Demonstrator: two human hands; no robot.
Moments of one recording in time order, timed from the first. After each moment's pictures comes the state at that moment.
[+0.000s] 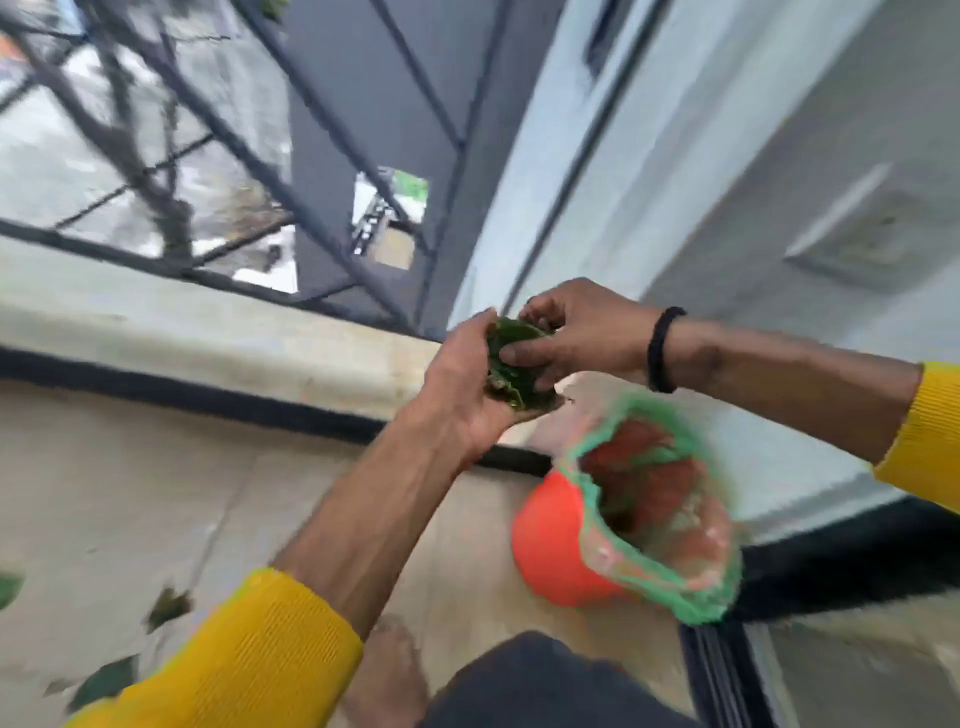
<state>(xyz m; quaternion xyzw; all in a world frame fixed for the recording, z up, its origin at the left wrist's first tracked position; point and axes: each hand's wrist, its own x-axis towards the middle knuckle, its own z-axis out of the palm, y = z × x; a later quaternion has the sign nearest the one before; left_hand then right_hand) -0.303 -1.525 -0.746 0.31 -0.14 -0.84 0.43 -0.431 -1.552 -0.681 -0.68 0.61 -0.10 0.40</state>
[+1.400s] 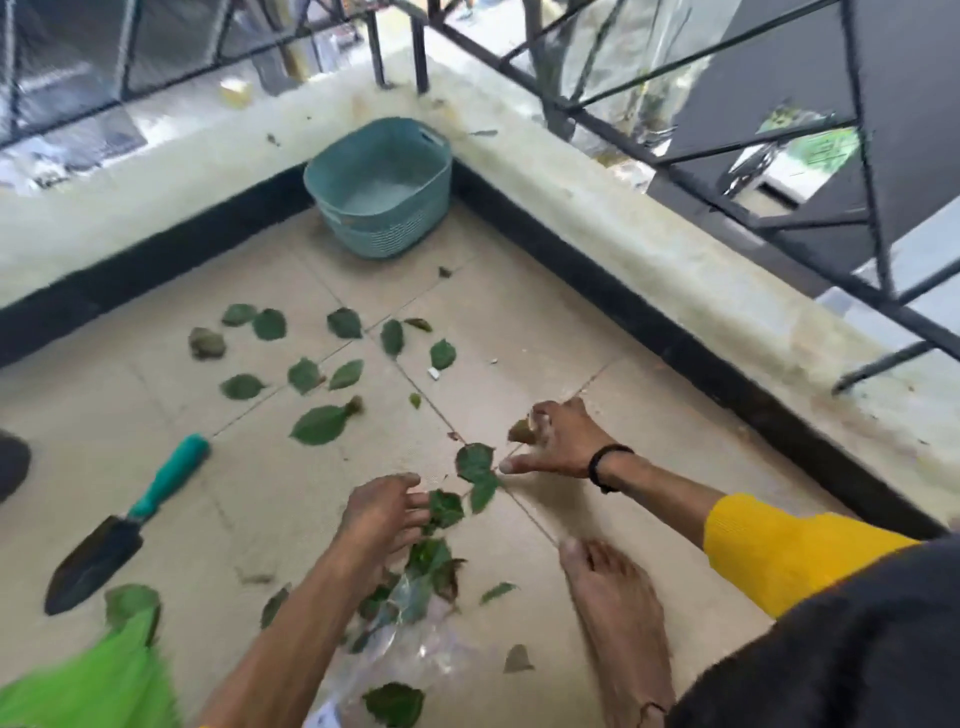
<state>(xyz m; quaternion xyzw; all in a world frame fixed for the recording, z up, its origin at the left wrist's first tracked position) -0.028 -1.235 -0.965 0.73 0.15 -0.48 0.46 -0.151 -1.459 -0.994 -0.84 0.38 0.20 0.33</state>
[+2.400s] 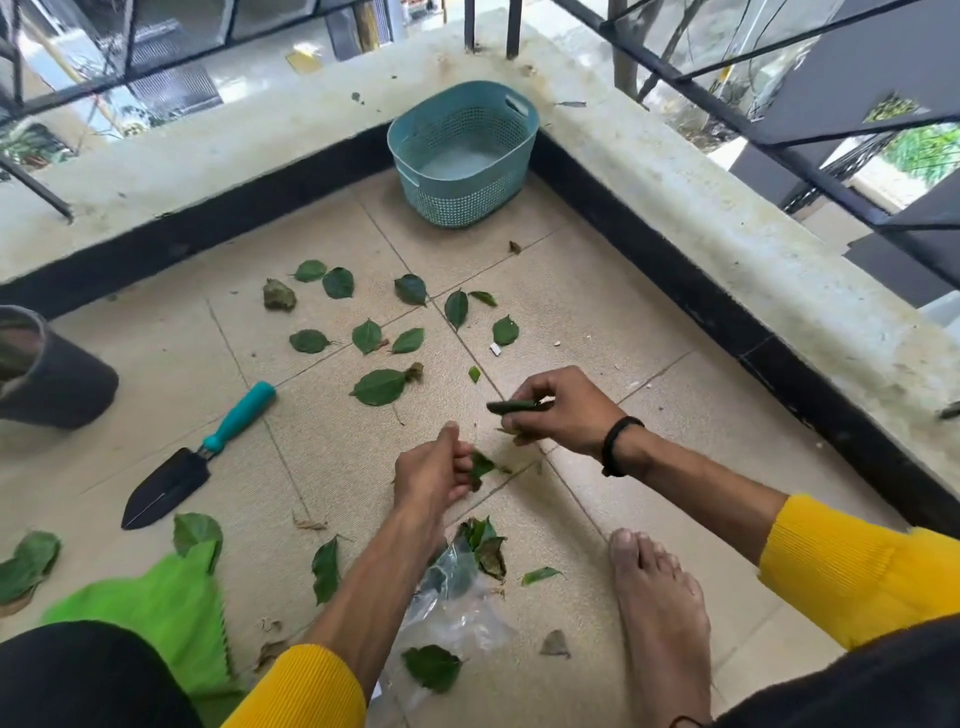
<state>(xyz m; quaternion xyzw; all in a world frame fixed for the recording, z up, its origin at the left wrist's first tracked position) -0.022 -1.232 -0.983 0.69 0.23 -0.40 0.56 -0.092 -1.407 -0.959 -0.76 0.29 0.08 0.58</state>
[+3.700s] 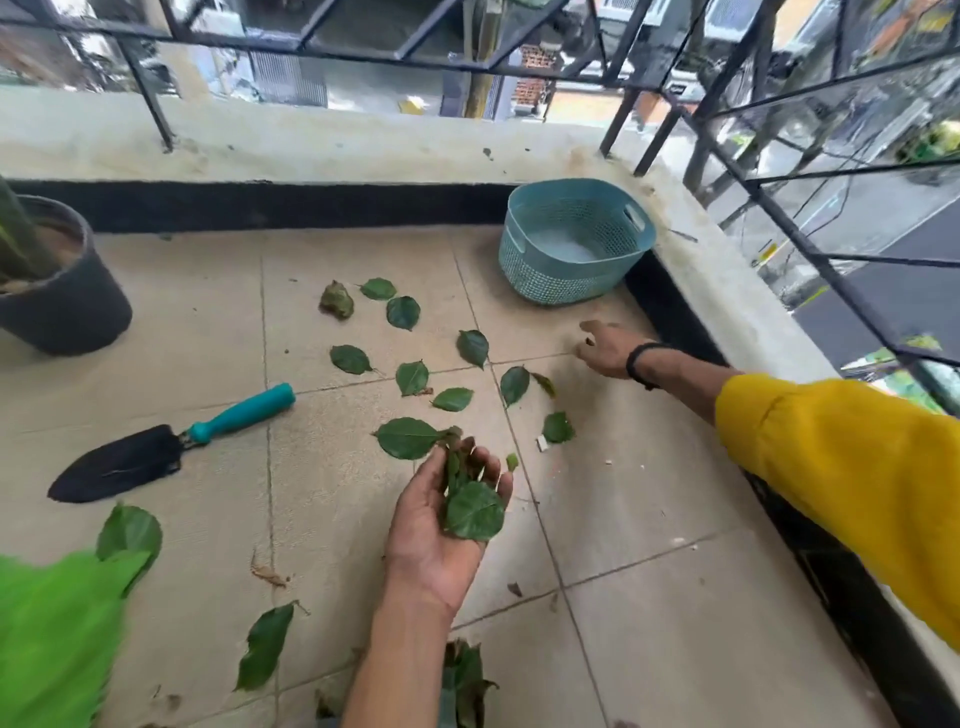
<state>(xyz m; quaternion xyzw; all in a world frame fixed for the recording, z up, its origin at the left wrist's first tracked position) 0.018 -1.245 -1.004 0.11 0.30 -0.36 0.88 0.128 -1.549 -0.996 -0.94 0.26 0.22 0.11</state>
